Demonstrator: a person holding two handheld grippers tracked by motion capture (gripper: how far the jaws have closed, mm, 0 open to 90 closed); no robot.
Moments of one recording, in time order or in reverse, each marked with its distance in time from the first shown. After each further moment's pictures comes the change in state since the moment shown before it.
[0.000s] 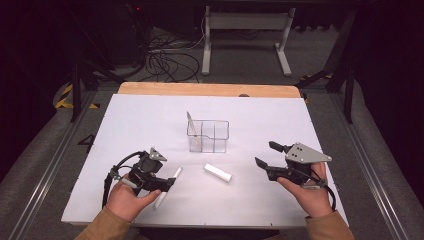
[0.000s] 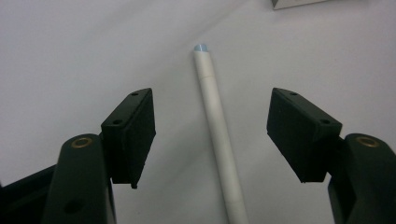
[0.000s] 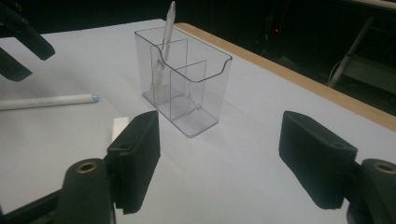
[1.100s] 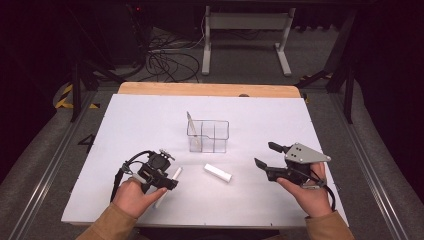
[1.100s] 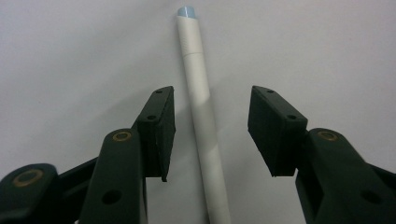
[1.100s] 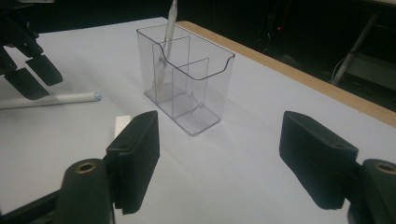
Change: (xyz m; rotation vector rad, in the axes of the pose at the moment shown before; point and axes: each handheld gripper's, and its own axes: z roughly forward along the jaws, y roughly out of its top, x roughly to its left) left arm 0.003 0.012 0.026 0.183 -0.051 -0.054; right arm 0.001 -0.001 0.001 0.006 0.008 0.004
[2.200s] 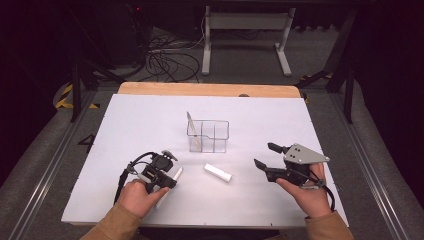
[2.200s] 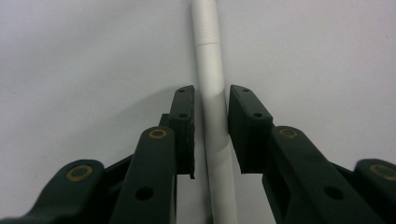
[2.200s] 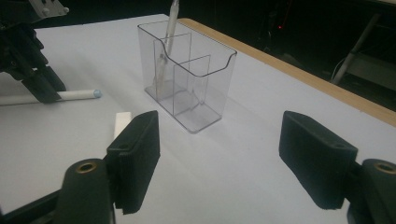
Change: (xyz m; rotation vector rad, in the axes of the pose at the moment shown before) left arm -0.002 0.003 0.017 0.056 0.003 -0.076; right arm 0.001 -0.001 0.001 0.008 0.000 -0.012
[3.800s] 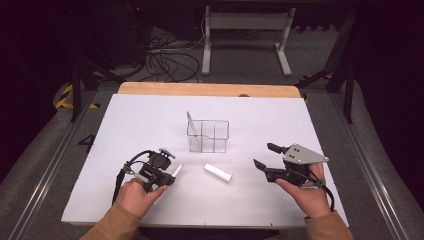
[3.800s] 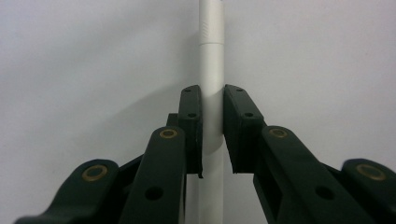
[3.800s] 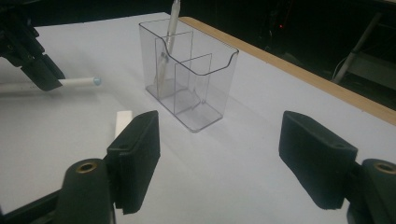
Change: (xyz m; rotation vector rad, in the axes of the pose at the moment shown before) left arm 0.000 -0.002 -0.014 -0.075 0.001 -0.005; right arm 0.001 0.000 0.001 0.005 0.003 -0.004
